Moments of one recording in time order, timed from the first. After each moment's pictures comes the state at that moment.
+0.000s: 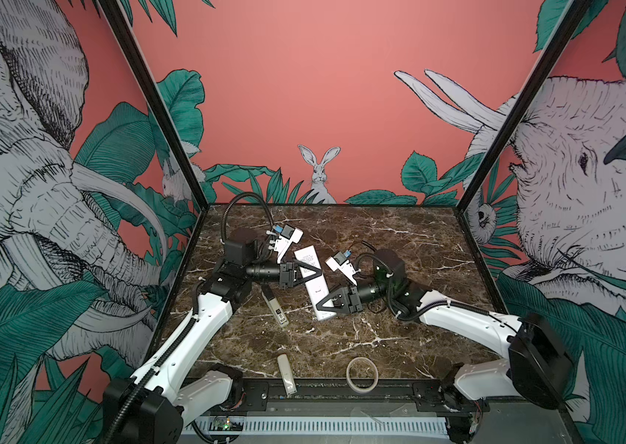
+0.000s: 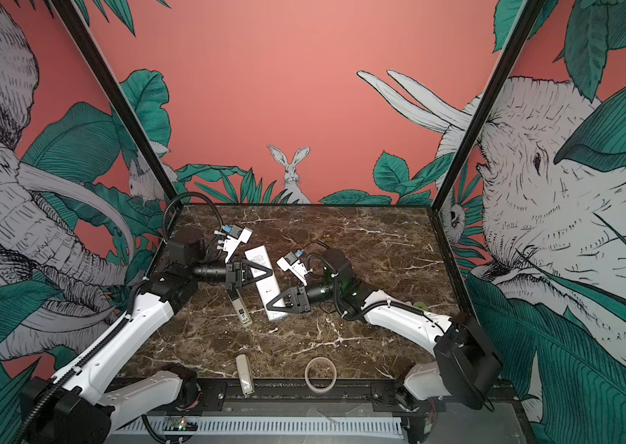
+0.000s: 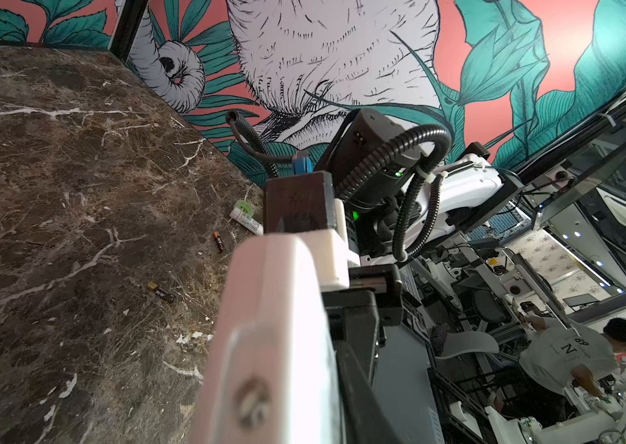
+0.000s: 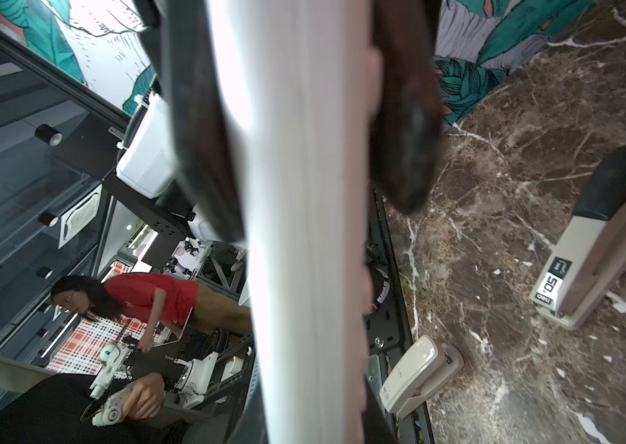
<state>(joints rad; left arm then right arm) -0.36 1.09 0.91 -0.16 1.17 -0.37 0.80 1.38 0.85 0.28 -1.06 0.67</state>
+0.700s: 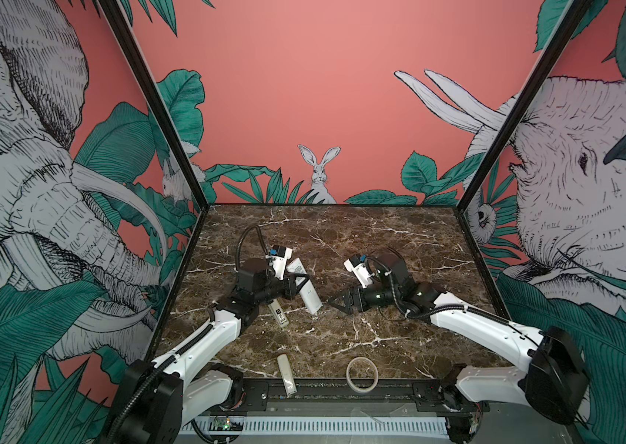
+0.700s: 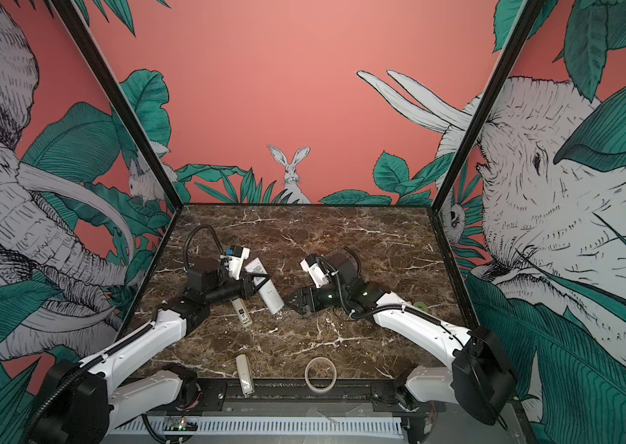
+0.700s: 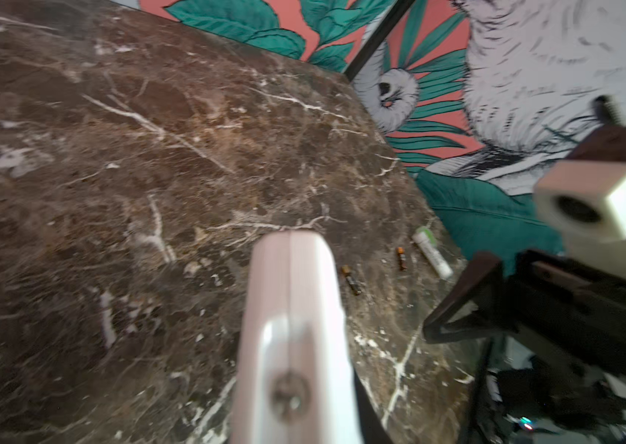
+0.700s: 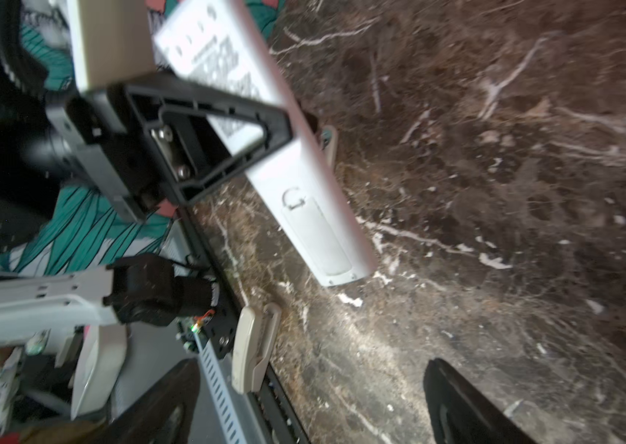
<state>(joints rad) -0.44 1.09 0.47 0.19 0.45 -0.41 0.76 1.30 0.83 -0.20 -0.46 0.53</state>
